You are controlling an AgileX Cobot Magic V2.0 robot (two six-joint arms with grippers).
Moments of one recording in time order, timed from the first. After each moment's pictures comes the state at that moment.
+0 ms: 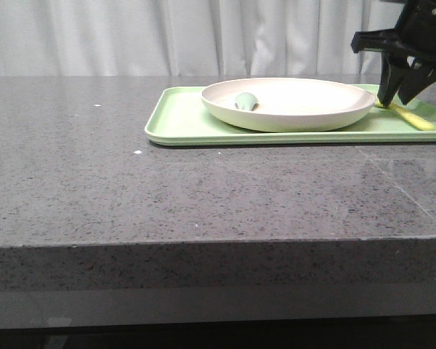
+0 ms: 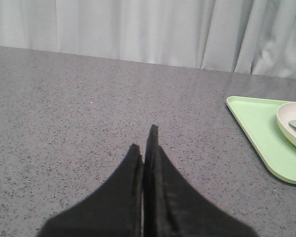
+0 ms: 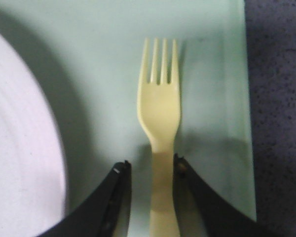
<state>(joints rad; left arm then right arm) -0.04 0.29 -0.45 -0.04 0.38 -0.08 0.02 1.93 -1.66 0.10 0.82 0.07</state>
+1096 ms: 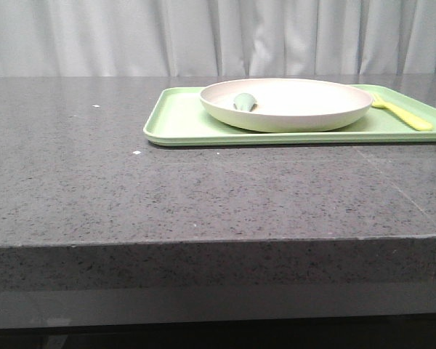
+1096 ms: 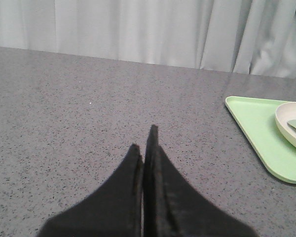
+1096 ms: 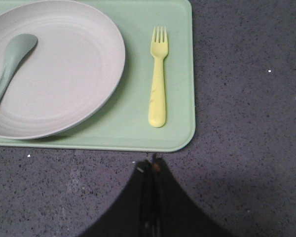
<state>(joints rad) -0.04 0.29 -0.45 -0.04 0.38 -0.08 0.02 1.00 -0.94 0.10 0.65 -0.02</state>
